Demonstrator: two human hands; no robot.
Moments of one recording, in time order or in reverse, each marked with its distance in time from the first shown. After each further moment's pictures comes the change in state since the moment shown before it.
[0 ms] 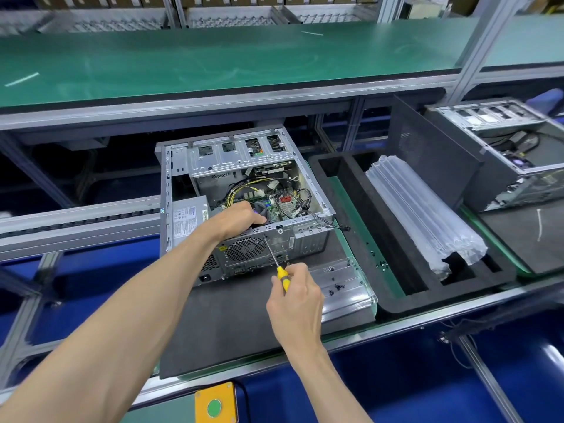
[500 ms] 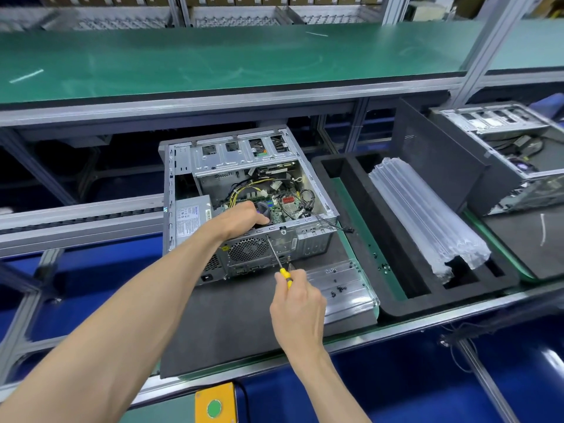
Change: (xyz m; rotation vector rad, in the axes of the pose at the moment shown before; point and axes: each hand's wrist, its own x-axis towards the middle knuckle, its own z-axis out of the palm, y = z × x) left_hand -0.003 0.004 -0.001 0.001 0.002 -0.001; right_hand -0.002 0.000 0.004 -0.113 0.007 -0.013
